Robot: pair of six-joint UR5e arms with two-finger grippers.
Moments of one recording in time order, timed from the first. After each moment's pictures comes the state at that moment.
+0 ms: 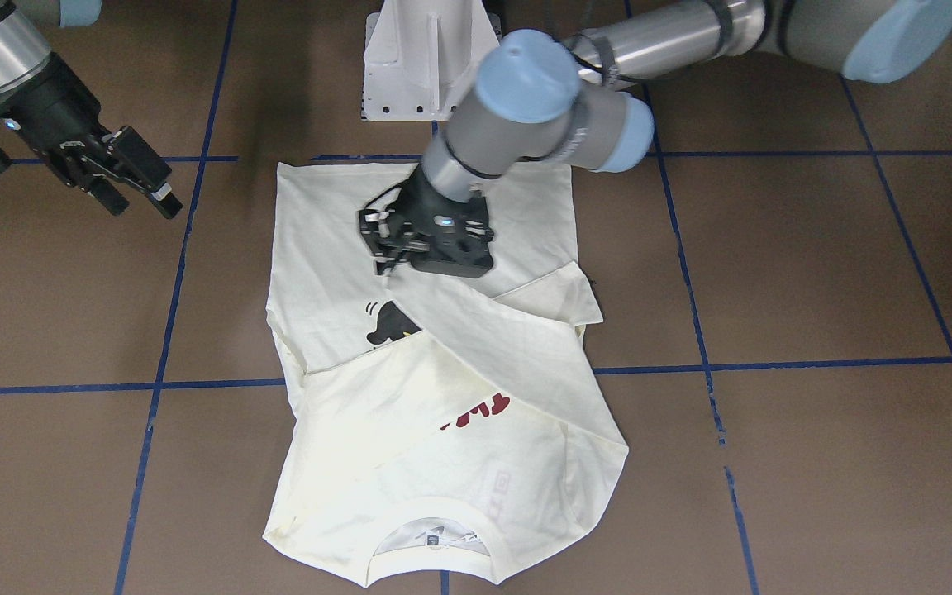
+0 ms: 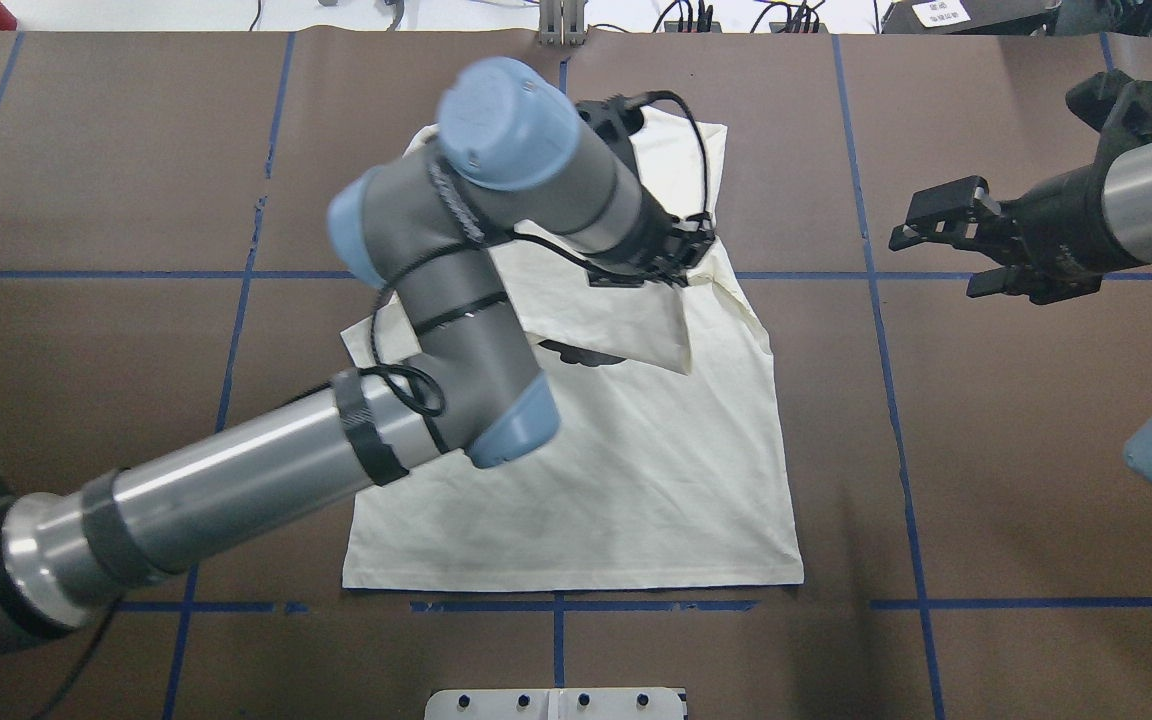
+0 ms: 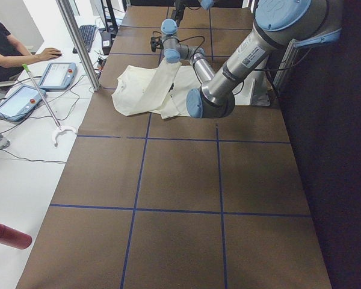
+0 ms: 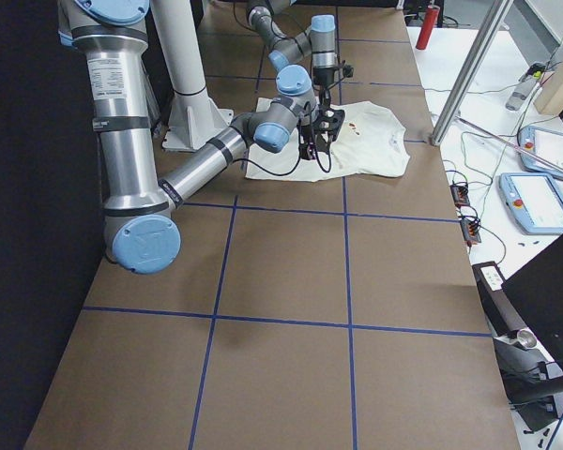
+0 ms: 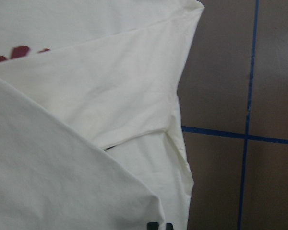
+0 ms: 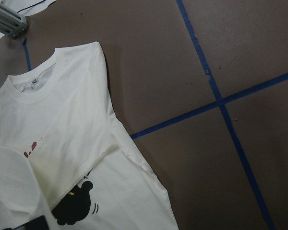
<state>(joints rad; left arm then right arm) -0.55 -2.63 -1.24 -2.15 -1.95 -1.51 0.96 -1.47 2.11 -1.21 2.15 1.42</state>
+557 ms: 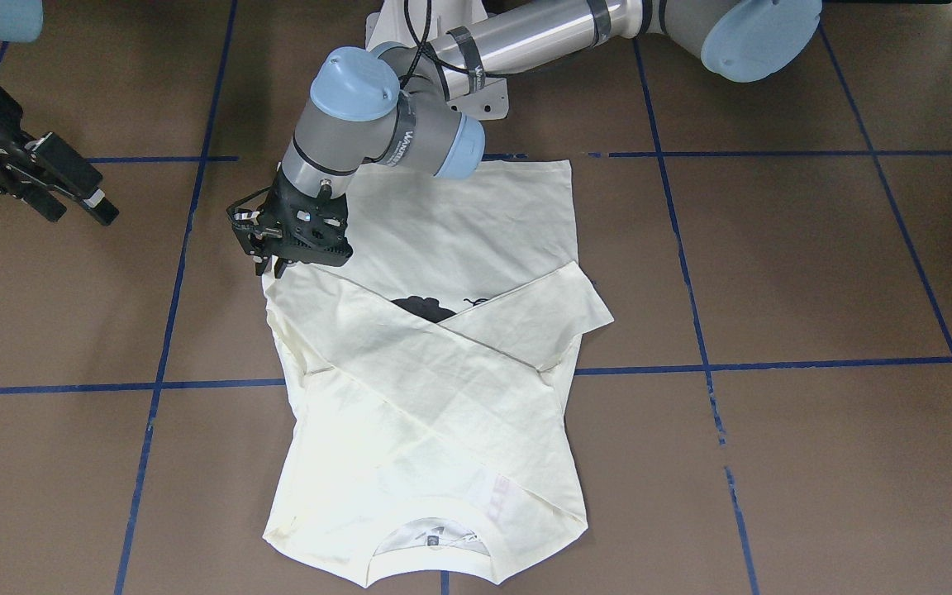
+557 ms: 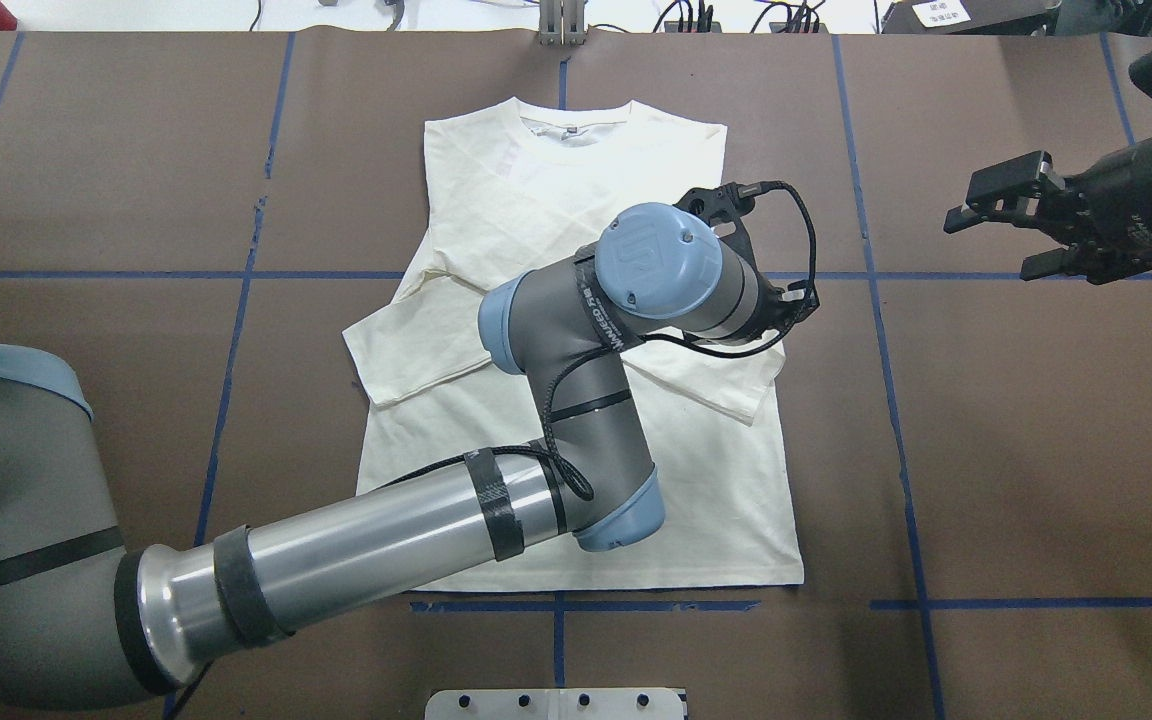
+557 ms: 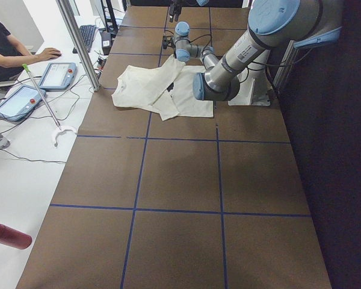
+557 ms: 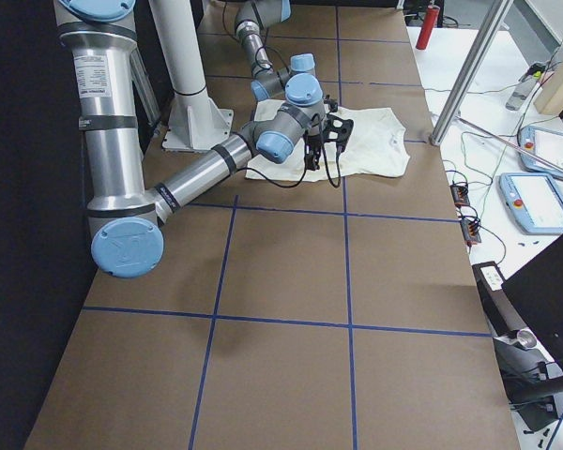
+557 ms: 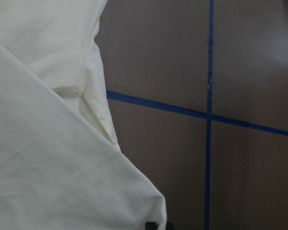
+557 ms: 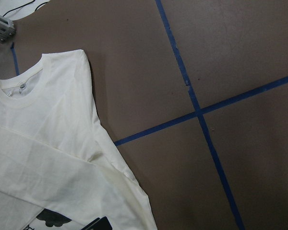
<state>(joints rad) -0.47 -2.72 -1.06 -2.28 -1.79 -1.54 1.04 -1.48 2.06 -1.20 2.25 1.35</state>
